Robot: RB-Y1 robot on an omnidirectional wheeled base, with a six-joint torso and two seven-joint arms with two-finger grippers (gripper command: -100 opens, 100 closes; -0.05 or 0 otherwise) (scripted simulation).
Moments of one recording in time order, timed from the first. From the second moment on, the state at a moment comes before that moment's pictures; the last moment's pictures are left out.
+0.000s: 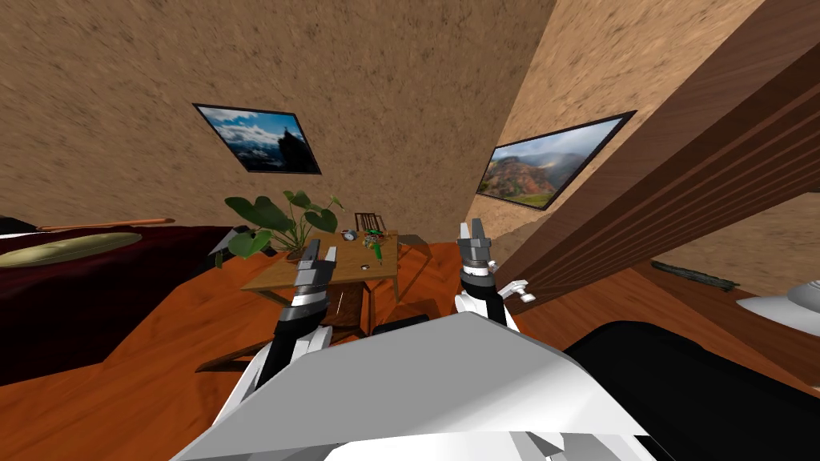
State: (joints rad) left arm 0.52 0.11 -0.06 -2.25 -0.14 -0.44 0.09; right arm 0.55 -0.04 0.06 -2.38 -0.01 -0.58 0.16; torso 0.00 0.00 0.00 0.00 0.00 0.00
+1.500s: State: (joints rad) left arm 0.42 0.17 0.02 -1.95 -0.55 -0.39 0.11; right arm 0.55 -0.04 0.06 -2.38 -0.01 -0.58 0.16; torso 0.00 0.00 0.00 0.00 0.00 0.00
